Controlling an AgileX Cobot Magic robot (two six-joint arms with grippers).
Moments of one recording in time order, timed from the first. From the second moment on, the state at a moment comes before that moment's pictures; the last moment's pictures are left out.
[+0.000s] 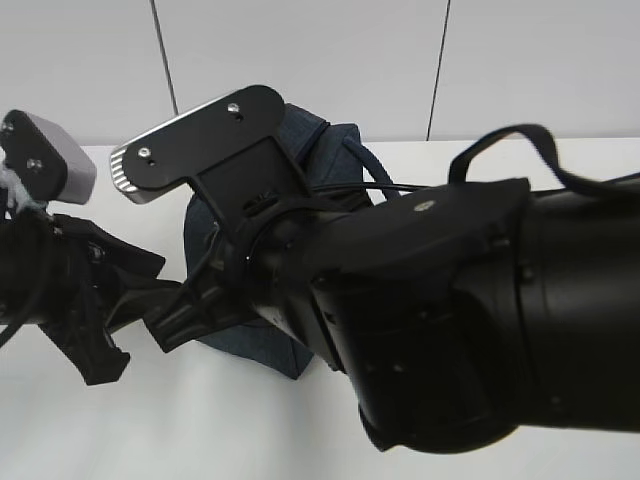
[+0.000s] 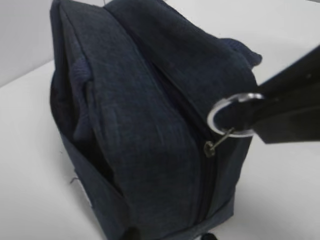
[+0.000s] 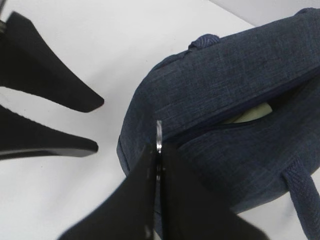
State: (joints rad) left arm -0.34 1.31 -0.54 -1.56 0.41 2.03; right arm 1.08 1.66 -1.07 1.84 -0.50 -1.73
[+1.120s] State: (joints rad) left arm -0.34 1.55 -0.60 -1.75 0.51 2.11; right arm 1.08 1.66 -1.06 1.85 -0.46 -1.74
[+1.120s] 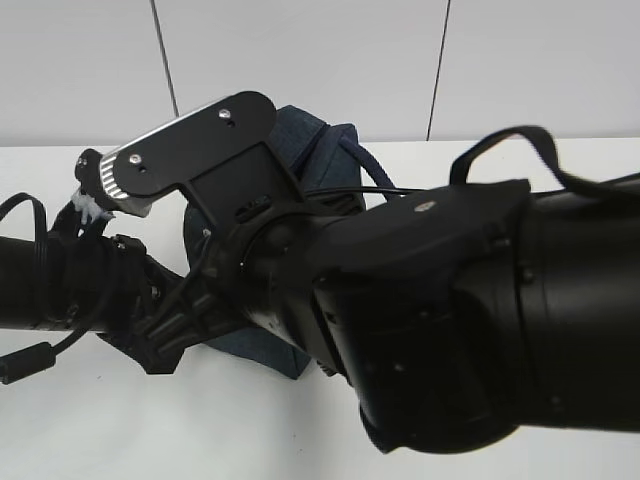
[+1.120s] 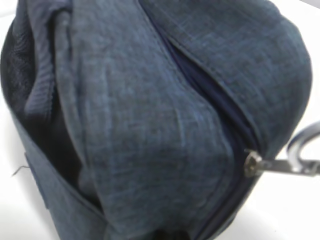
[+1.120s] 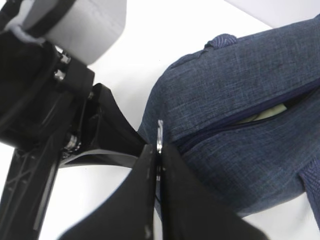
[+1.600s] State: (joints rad) left arm -0.34 1.55 -0.56 -1.75 0.49 2.11; right arm 1.08 1.66 -1.06 1.85 -0.46 -1.74
